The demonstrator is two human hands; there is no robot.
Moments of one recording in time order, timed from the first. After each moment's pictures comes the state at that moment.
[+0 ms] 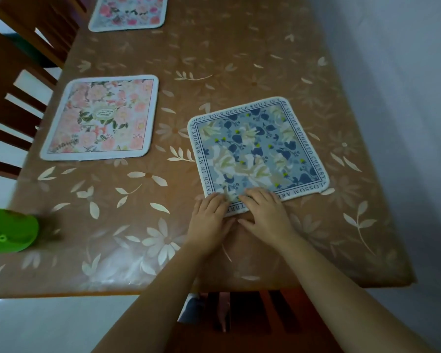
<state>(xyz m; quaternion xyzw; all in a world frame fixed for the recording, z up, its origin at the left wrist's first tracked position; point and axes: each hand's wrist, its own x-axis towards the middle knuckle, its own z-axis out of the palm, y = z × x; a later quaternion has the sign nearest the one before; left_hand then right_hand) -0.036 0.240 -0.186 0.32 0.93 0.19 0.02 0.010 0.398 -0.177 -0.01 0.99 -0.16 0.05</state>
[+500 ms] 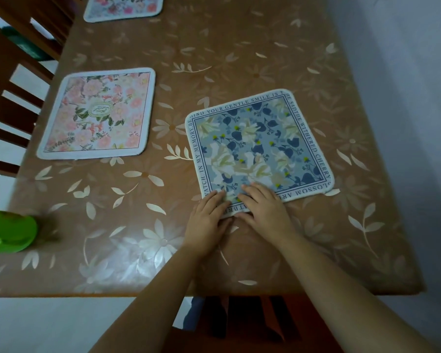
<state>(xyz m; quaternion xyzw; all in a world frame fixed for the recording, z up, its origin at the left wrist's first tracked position) -0.040 0.244 -0.195 0.30 0.91 0.26 0.06 -0.003 0.409 -0.190 -0.04 0.98 -0.17 -0.04</state>
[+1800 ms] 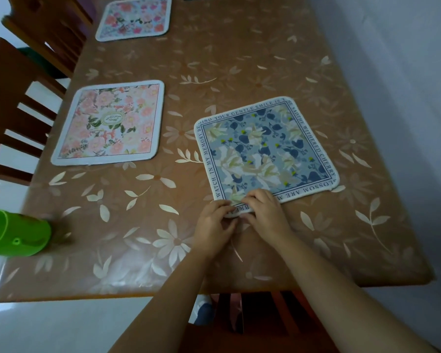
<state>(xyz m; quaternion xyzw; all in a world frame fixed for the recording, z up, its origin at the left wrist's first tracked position) -0.032 0.229 -0.186 0.23 0.90 0.37 0.06 0.001 0.376 -0.190 0.03 0.96 -0.27 -0.05</state>
